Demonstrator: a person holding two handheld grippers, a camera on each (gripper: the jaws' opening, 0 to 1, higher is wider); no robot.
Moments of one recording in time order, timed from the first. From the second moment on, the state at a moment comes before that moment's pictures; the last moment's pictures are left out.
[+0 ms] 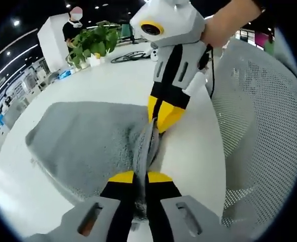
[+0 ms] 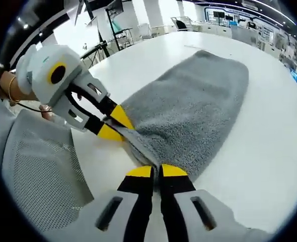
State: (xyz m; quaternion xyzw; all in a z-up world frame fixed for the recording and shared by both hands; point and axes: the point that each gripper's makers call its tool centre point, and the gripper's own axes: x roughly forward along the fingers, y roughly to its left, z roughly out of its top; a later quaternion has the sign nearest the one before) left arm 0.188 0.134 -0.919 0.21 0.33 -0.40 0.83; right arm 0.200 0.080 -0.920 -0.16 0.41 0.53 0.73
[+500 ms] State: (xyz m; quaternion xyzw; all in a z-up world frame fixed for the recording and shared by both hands) left arm 0.194 0.138 -0.908 0.06 0.39 -0.36 0.84; right arm 0.190 0.082 -0.912 -0.23 0.33 0.57 0.71
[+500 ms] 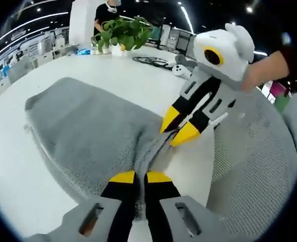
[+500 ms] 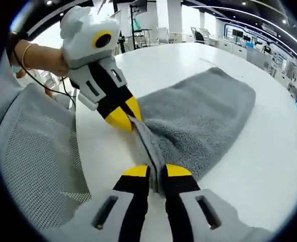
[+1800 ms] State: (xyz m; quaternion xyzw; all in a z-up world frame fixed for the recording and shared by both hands) left arm 0.153 0.126 -0.869 0.14 0.36 -0.42 0.82; right arm 0.159 0.072 -0.884 -0.28 0.29 0.59 0.70
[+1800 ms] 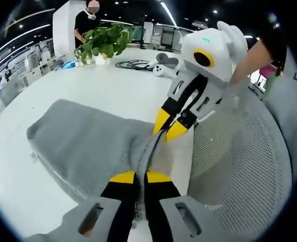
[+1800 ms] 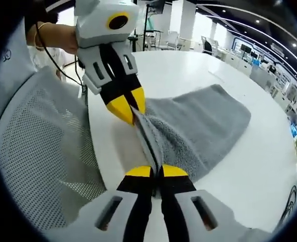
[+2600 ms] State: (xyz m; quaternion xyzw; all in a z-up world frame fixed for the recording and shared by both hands) left arm 0.105 0.120 -0.822 0.11 0.36 -0.45 0.81; right arm 0.112 0.067 -0.834 -0.25 0.32 0.63 0.66
